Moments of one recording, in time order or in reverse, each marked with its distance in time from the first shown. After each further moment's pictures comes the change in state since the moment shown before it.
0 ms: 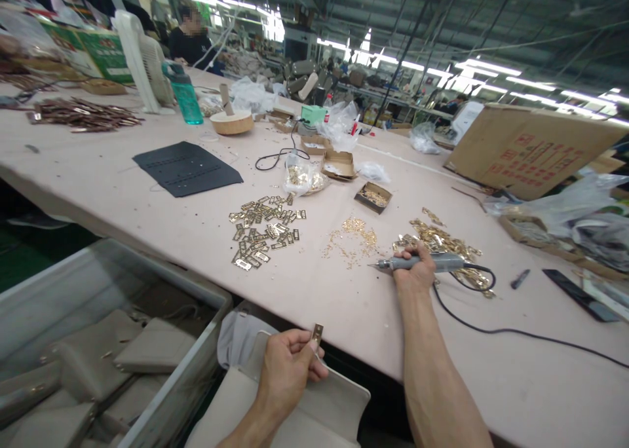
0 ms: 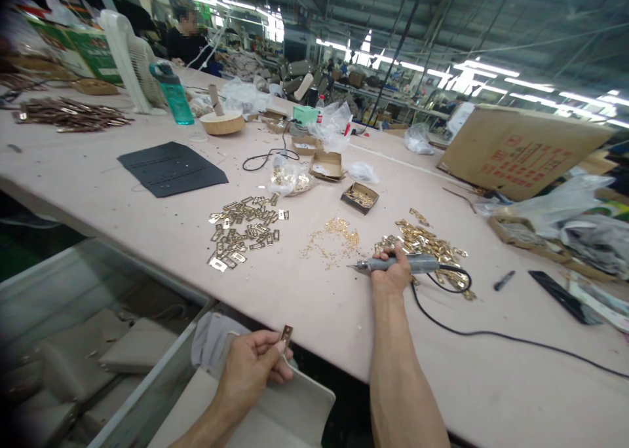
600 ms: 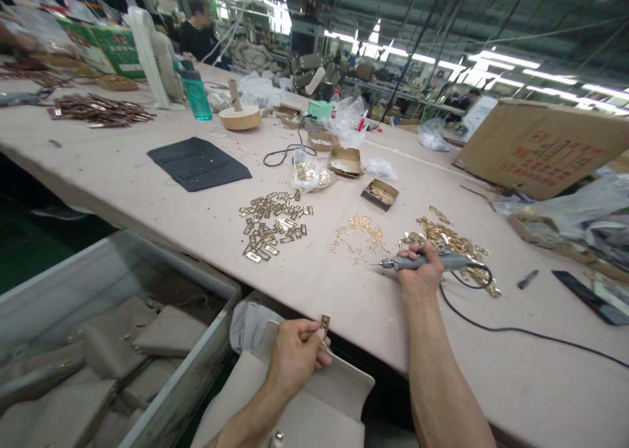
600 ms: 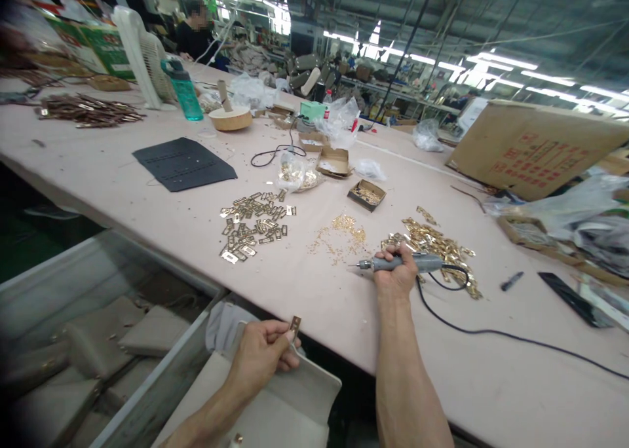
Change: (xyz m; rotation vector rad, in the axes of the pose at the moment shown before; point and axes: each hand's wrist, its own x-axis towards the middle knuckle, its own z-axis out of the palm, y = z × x) left_hand 0.000 0.005 -0.005 0.142 -0.030 -0.033; right_hand -0.027 -0.012 0.006 0.066 -0.126 0.126
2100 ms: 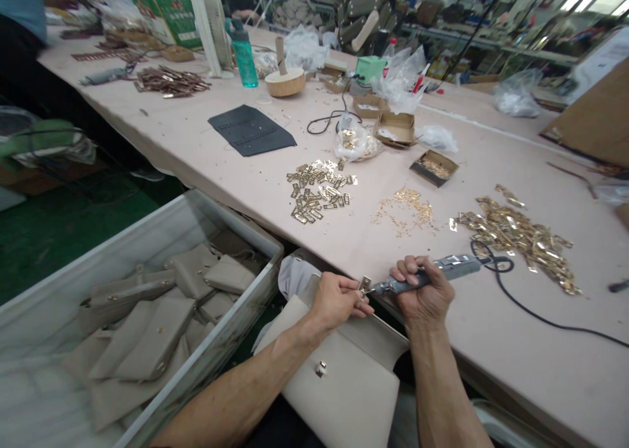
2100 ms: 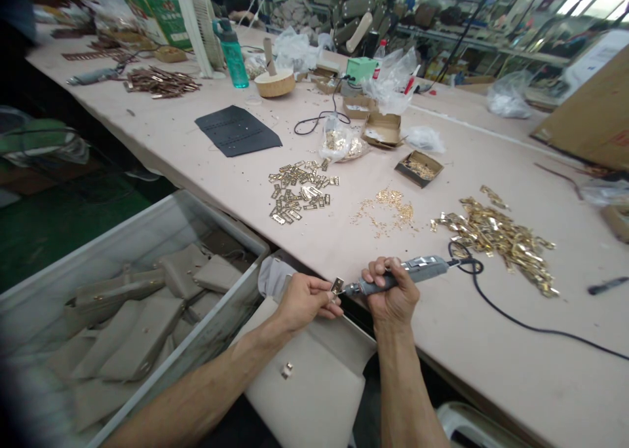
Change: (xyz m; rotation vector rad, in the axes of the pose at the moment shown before) left_hand -0.011 0.016 -0.006 -0.246 -0.074 -0.097; right_hand -0.158 0.051 -0.003 -0.070 -0.324 0.324
